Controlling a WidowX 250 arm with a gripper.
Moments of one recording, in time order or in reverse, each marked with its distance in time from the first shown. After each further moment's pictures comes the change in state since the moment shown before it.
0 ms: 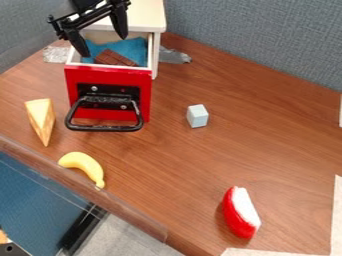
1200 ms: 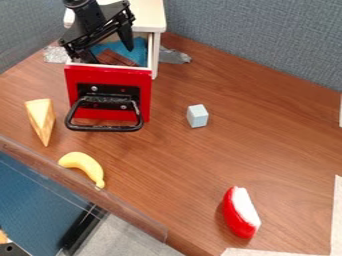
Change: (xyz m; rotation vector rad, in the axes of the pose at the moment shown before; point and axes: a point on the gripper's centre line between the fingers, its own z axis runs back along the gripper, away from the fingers) arm 0.000 0.000 -0.031 -0.089 -0.047 -0.009
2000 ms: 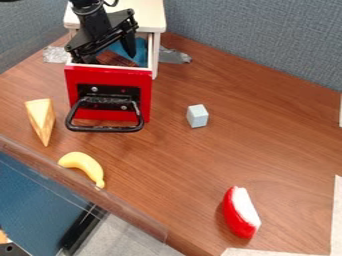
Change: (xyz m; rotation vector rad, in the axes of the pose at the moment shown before) arm -0.001 -0.001 -0.015 0.061 0.002 0.044
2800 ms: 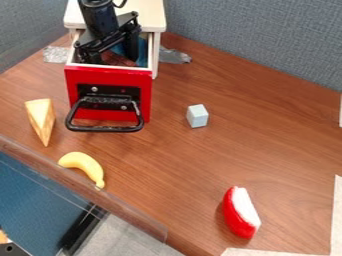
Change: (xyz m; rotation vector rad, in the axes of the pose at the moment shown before) arm 0.010 -0.005 -0.017 0.128 0.088 0.124
